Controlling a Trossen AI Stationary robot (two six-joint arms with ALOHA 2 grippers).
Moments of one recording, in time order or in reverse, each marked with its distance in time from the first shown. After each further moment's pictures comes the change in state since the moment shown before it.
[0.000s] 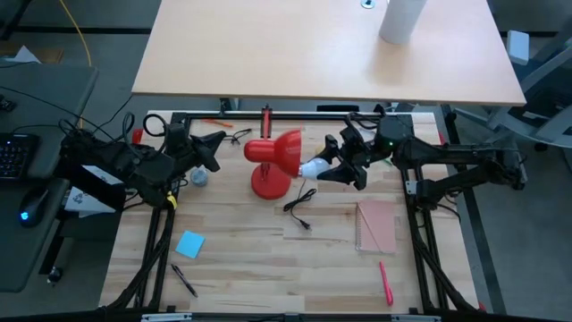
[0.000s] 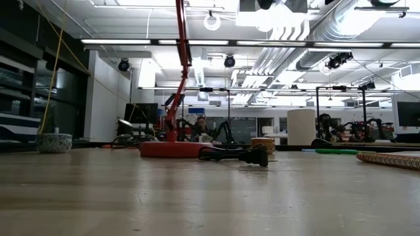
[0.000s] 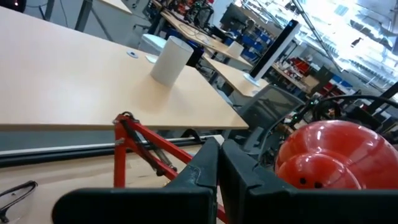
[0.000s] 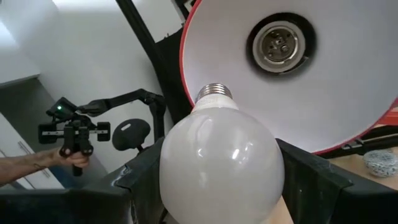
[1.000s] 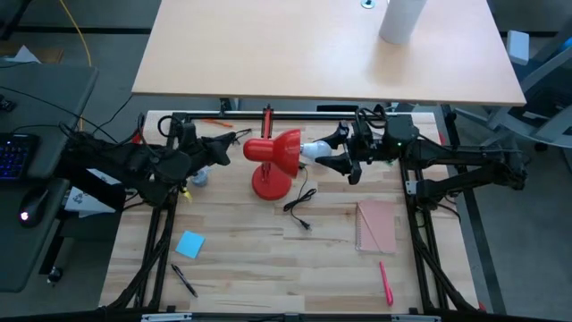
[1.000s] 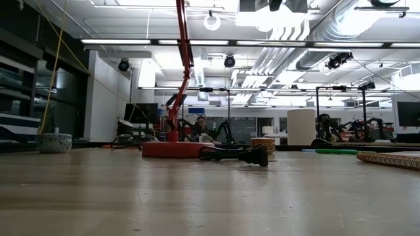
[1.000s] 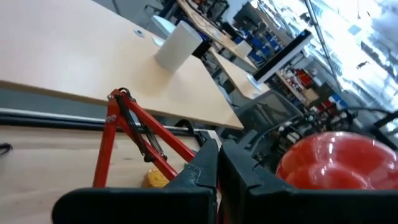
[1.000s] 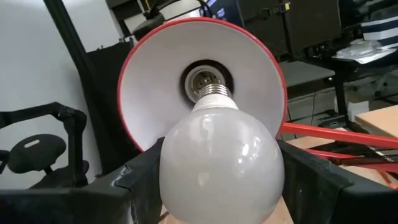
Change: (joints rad) left arm 0.090 0.061 0.000 0.008 0.084 -0.212; right arm 0.011 -0.071 -0.001 -0.094 0.321 -0.209
